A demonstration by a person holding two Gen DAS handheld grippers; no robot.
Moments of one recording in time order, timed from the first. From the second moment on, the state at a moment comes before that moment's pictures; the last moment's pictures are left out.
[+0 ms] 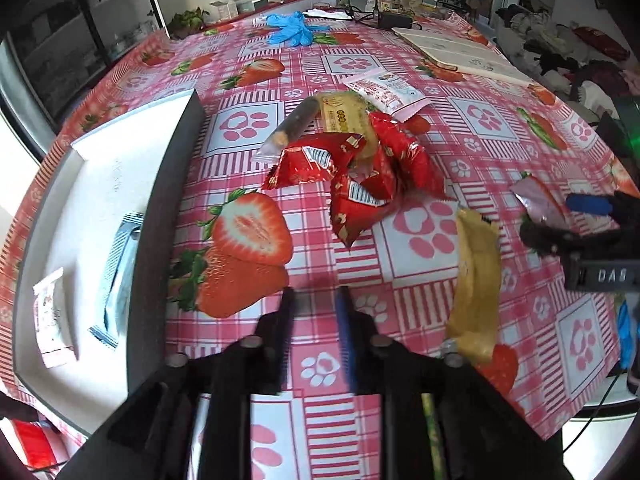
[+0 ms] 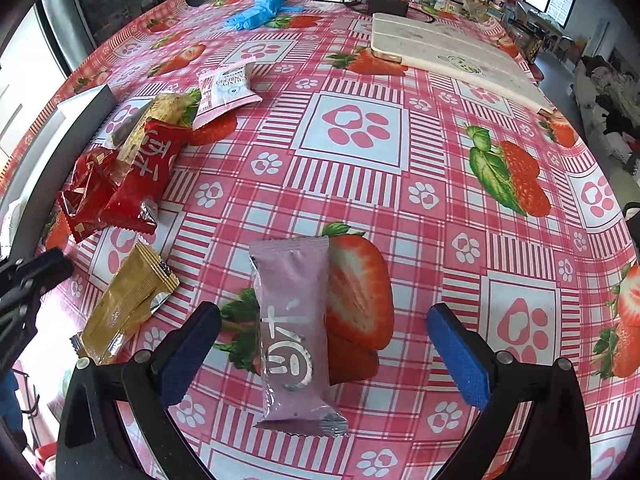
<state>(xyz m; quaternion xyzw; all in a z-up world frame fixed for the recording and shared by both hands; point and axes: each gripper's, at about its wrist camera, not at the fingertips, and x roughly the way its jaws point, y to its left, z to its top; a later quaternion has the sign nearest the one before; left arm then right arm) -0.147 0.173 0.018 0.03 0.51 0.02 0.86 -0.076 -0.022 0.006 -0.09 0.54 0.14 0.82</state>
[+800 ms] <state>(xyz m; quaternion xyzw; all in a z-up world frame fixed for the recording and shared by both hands) -0.135 0.176 0.015 0.00 0.52 -0.02 0.85 -0.076 -0.022 0.006 -0.10 0.54 0.15 0.82</state>
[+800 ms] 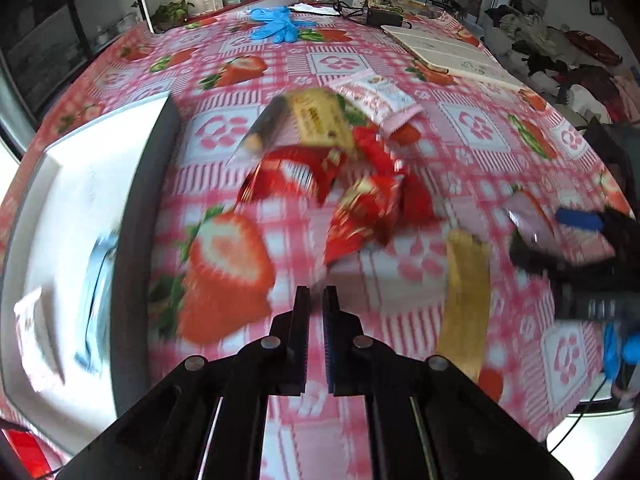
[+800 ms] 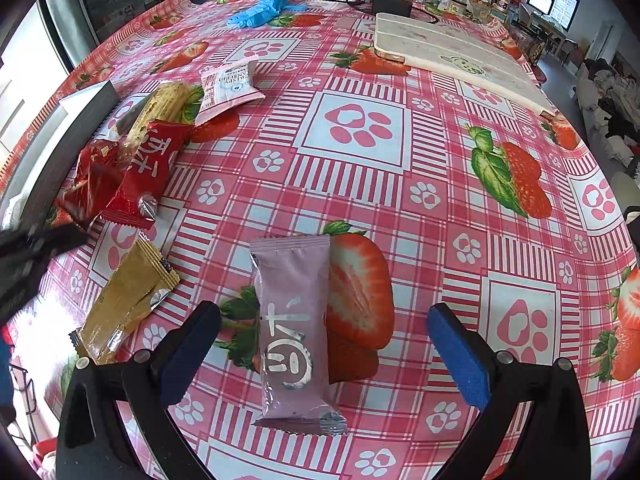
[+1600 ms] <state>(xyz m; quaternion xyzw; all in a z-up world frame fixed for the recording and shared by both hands) -0.095 0.173 0.022 -0.01 0.52 -0.01 0.85 -0.076 -0.021 0.006 -0.10 0.54 0.15 0.82</state>
